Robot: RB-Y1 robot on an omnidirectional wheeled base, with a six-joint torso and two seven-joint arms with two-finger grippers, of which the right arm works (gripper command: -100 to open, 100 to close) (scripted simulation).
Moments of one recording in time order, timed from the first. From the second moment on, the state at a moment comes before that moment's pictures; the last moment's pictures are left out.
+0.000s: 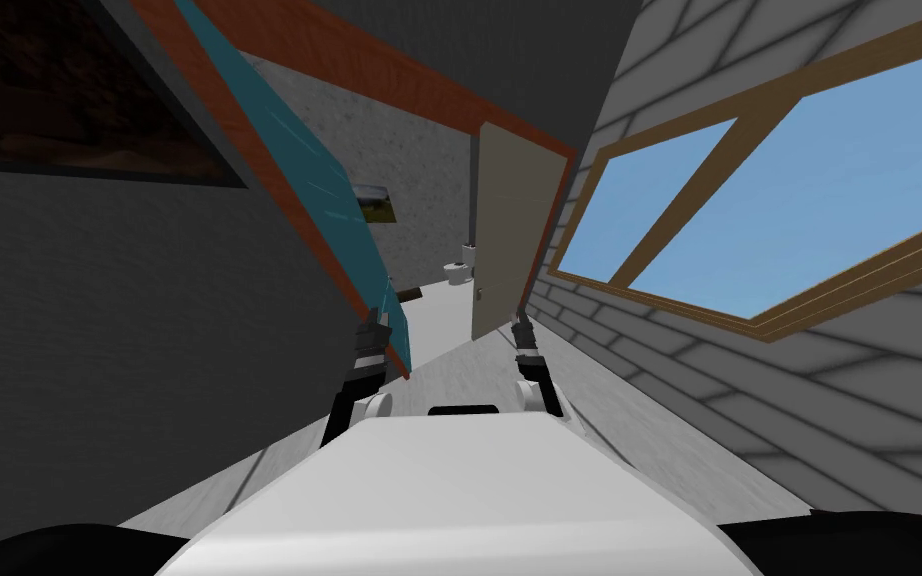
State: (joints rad) arm 0.35 -0.05 0.05 -1.86 -0.01 -0.54 0.10
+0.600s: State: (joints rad) arm 0.27 -0.06 0.07 -1.67 -0.01 -0.58 0.09
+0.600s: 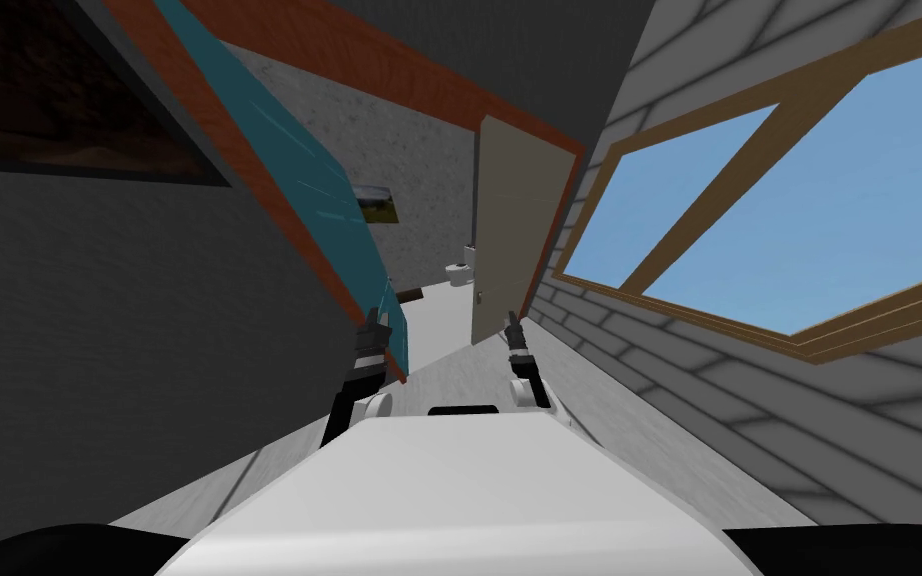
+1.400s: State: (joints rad) arm 0.19 -0.07 0.11 -1.46 -0.02 -0.62 0.07
